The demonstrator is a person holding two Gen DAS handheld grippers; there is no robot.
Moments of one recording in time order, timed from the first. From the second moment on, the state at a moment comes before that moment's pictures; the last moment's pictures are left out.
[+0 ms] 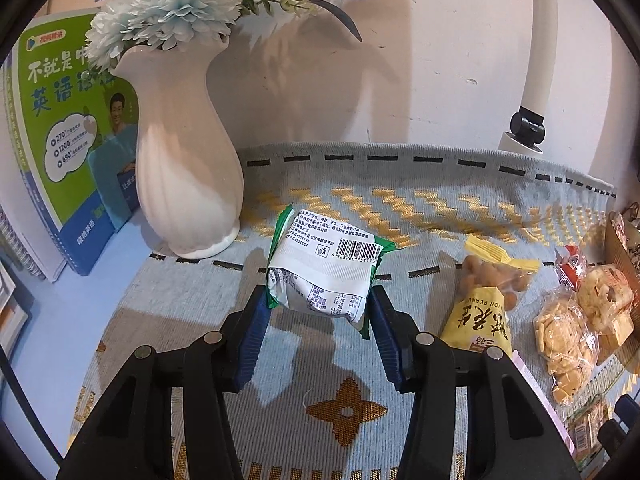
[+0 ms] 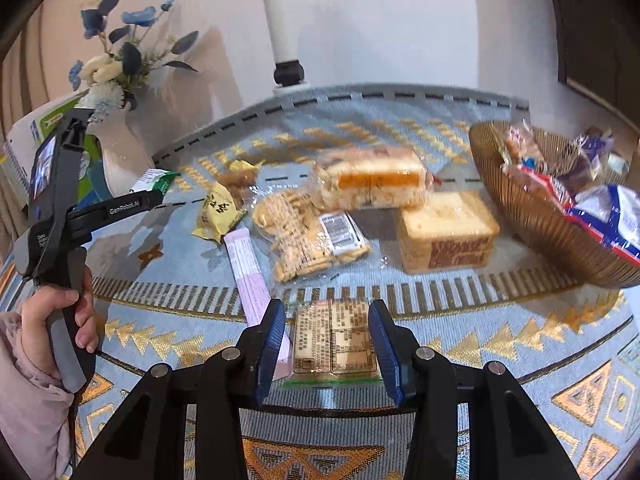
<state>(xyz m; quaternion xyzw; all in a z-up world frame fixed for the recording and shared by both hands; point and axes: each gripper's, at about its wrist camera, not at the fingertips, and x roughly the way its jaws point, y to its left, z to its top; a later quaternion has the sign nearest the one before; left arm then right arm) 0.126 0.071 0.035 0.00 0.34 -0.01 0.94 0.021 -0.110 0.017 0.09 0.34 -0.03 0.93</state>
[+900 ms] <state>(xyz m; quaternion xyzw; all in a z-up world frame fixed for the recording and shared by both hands) 0.123 0.074 0.037 -0.01 0.34 -0.01 0.94 -0.006 -0.111 0.035 0.10 0.26 0.00 0.96</state>
